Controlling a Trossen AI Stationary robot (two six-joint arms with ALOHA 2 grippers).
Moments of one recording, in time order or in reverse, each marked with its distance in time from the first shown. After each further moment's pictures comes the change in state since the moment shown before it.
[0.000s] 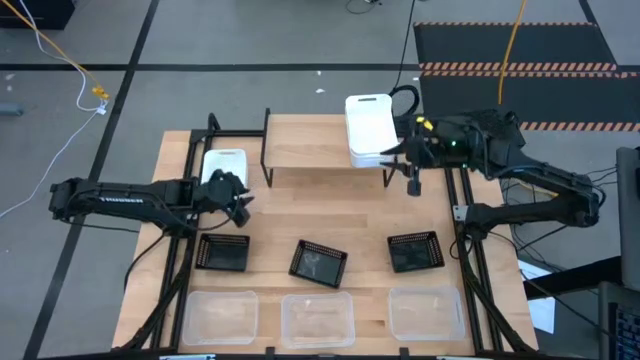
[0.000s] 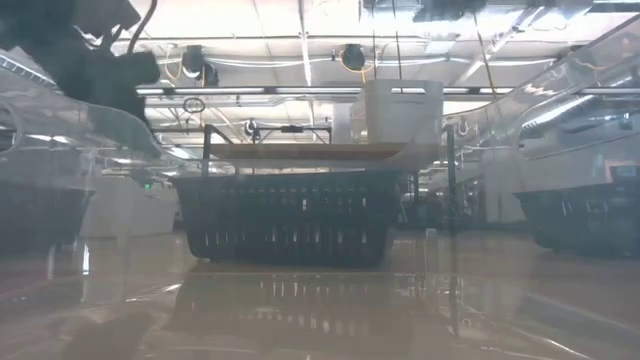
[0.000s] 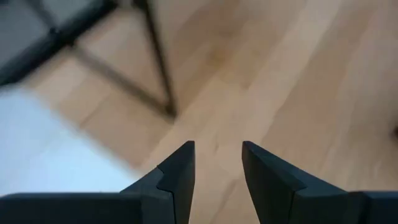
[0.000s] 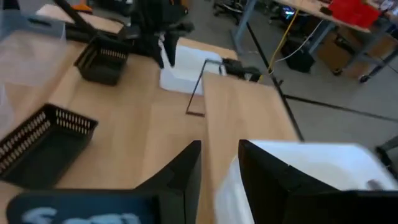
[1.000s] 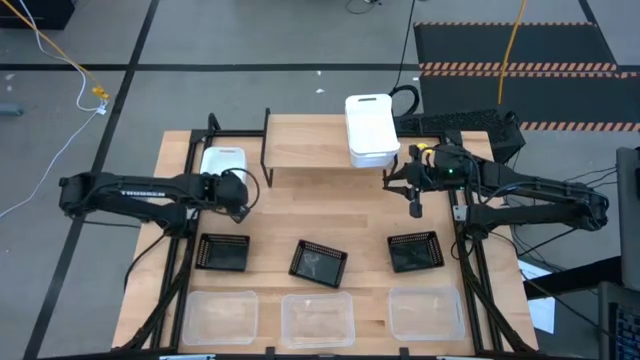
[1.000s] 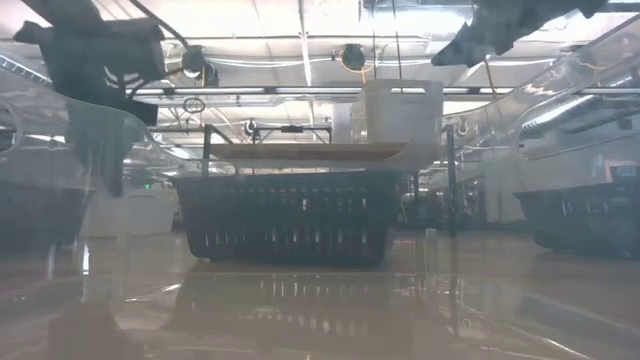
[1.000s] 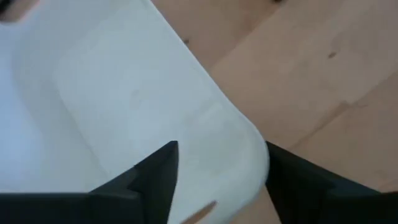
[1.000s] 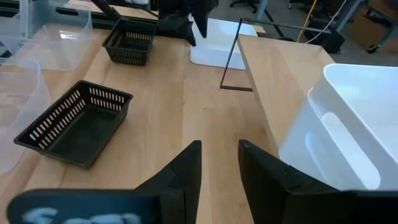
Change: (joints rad) left arm 0.103 0.292 0.105 -0.356 -0.007 -0.253; right arm 0.084 -0.162 -0.346 0.169 0.003 0.150
